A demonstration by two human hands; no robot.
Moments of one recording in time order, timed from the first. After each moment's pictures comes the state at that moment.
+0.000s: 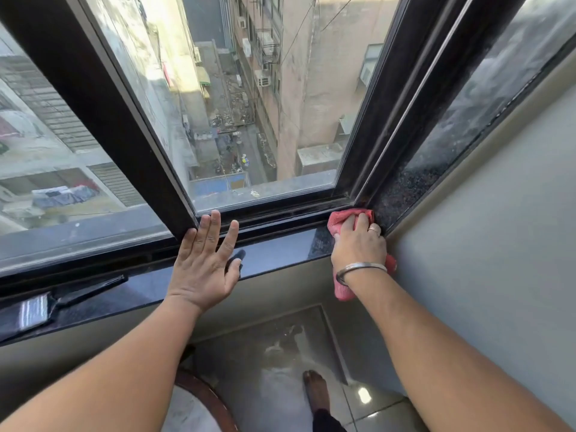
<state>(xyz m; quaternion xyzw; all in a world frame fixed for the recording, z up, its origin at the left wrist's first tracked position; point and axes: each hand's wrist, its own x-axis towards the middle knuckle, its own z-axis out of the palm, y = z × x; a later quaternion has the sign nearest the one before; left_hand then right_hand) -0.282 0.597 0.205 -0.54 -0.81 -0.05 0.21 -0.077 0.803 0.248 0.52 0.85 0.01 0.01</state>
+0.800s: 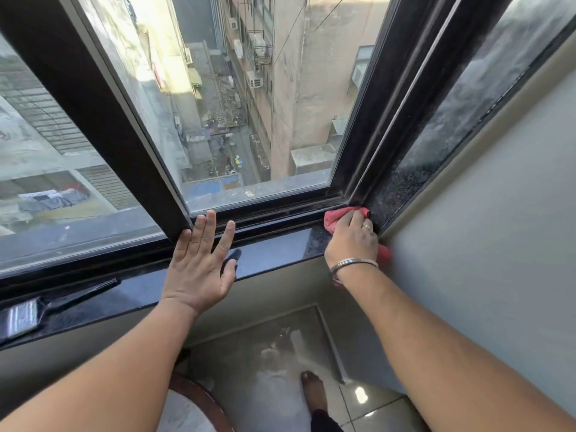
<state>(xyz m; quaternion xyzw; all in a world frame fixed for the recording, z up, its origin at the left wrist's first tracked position) -0.279 0.598 0.208 -0.54 -0.82 -0.05 0.19 -0.083 0.798 0.258 0.55 0.84 -0.04 0.00</state>
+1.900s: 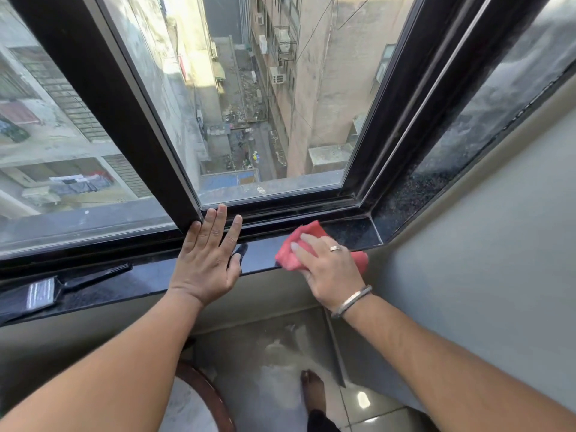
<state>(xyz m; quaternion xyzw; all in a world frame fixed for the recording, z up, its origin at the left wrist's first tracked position) -0.277 0.598 0.207 -0.54 -0.81 -0.08 0.19 -0.072 0.764 0.236 0.22 0.97 -0.05 -0.08</state>
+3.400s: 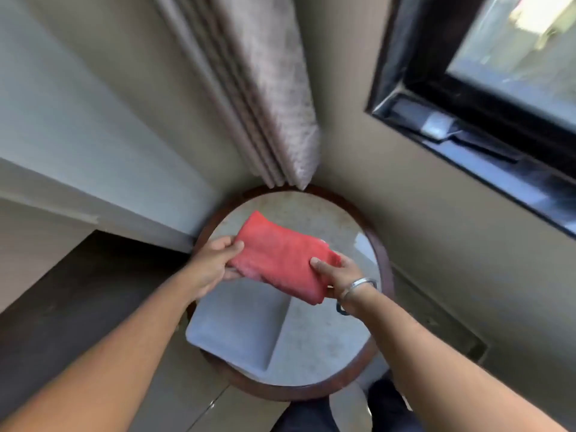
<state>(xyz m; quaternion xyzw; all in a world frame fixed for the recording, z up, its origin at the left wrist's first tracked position) -0.152 0.071 0.164 0.31 -0.65 -0.65 -0.24 -0.164 0.336 0.107 0.26 0.55 -0.70 0.36</state>
